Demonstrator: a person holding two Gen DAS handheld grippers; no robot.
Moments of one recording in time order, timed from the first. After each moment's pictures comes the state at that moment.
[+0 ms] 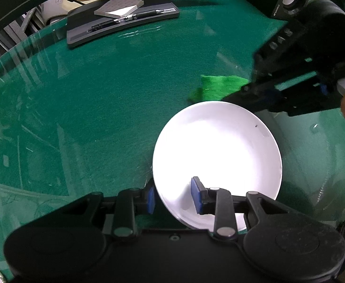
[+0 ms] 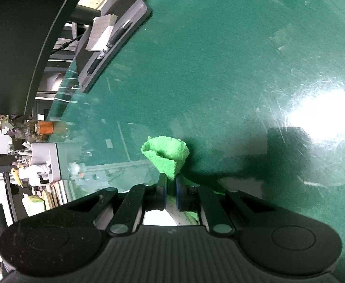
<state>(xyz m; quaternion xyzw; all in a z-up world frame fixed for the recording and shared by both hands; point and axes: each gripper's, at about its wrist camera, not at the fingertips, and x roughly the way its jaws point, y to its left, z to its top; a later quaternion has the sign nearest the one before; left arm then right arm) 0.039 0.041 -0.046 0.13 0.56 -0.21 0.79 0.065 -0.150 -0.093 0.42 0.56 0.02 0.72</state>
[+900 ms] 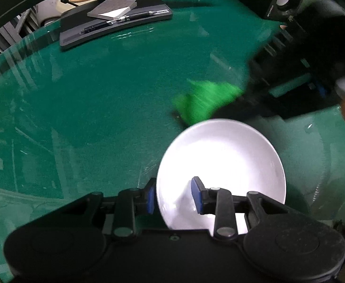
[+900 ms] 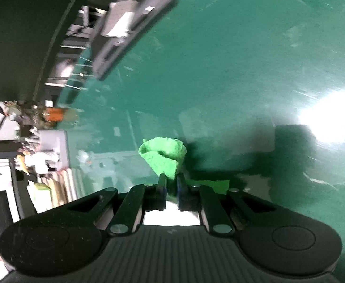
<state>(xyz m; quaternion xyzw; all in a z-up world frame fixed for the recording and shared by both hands) 0.042 0.040 -0.051 0.12 0.56 -0.23 0.78 0.063 -0.154 -0.093 0.41 0.59 0.05 0.70</state>
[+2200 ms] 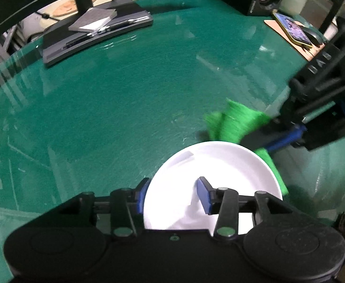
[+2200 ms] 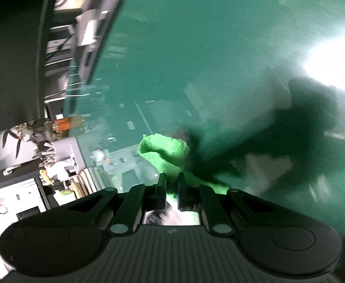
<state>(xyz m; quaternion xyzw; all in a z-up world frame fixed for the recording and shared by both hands) 0.037 0.021 -0.055 0.16 0.53 -0.27 0.79 0.012 -0.196 -0.114 0.55 0.57 0.04 0.61</state>
